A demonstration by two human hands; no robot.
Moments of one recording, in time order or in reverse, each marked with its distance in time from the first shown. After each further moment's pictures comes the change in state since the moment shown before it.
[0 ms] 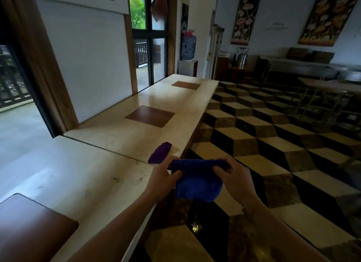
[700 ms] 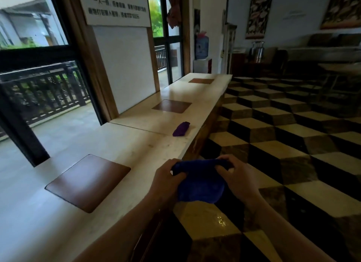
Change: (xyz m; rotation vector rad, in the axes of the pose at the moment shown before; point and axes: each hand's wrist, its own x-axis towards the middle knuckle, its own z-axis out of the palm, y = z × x) left_hand -0.294 0.091 -0.006 0.189 0.110 -0.034; right_hand -0.288 -0.047 -0.024 0.052 -0.034 -0.097
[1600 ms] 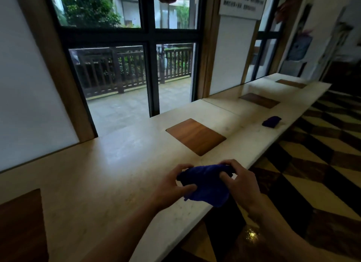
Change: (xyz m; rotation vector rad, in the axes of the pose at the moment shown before) left_hand -0.380 -0.112 -0.278 -0.110 0.109 -0.312; right_hand -0.252 -0.196 0.267 0.015 -0.368 -0.249
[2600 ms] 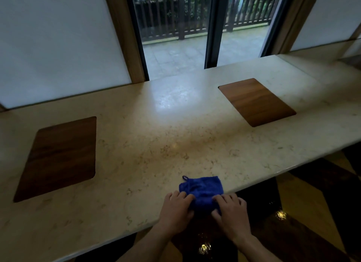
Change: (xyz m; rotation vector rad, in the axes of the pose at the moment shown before) left_hand -0.092 -0.145 0.091 0.773 -0.023 -0.463; right_hand -0.066 0.136 0.167 -0.578 -0.499 -0.260
